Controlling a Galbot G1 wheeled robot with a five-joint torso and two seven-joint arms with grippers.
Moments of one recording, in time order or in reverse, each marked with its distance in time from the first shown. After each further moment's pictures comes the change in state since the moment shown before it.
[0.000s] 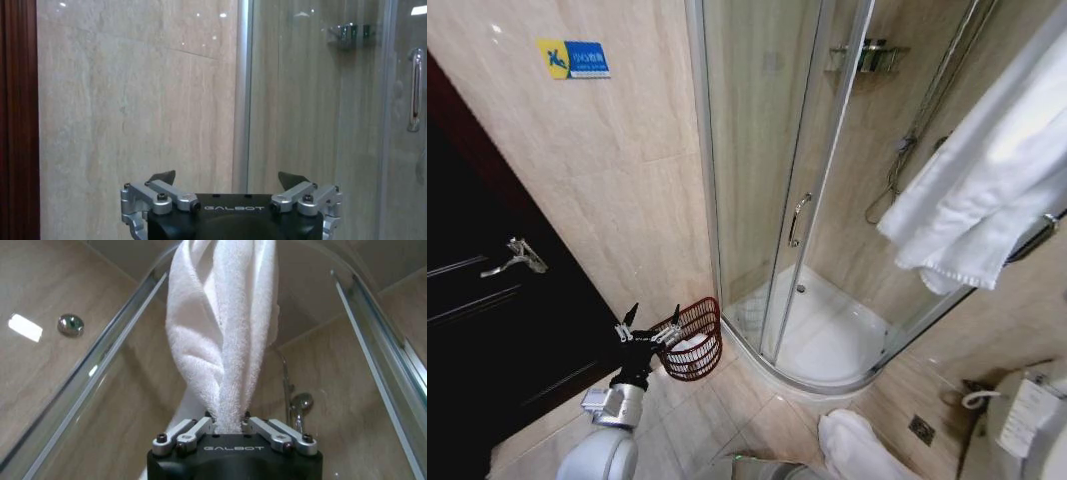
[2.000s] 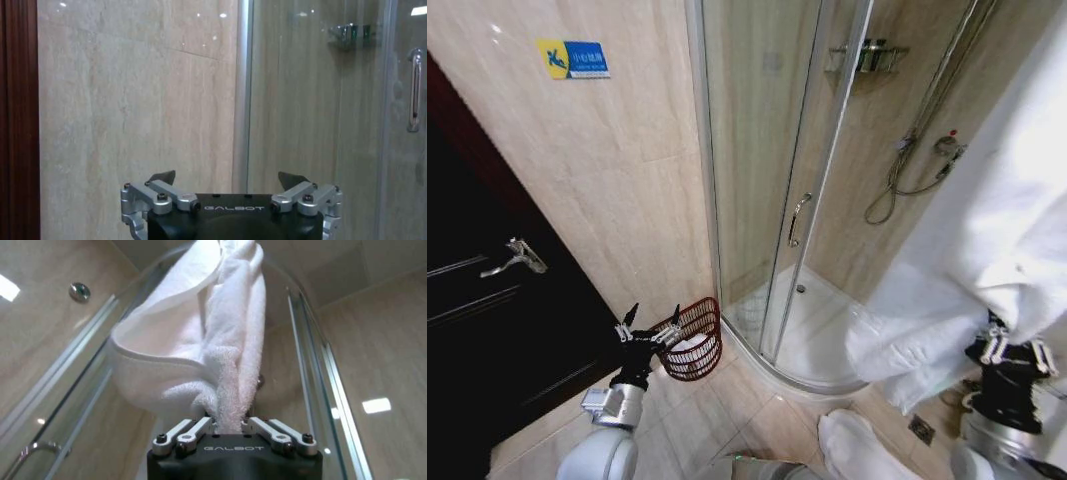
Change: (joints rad) left arm 0.000 0.000 0.000 0.000 0.000 0.000 0.000; right arm -0.557 0.768 -0.014 0.017 -0.372 0.684 -0.253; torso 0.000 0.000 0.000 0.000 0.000
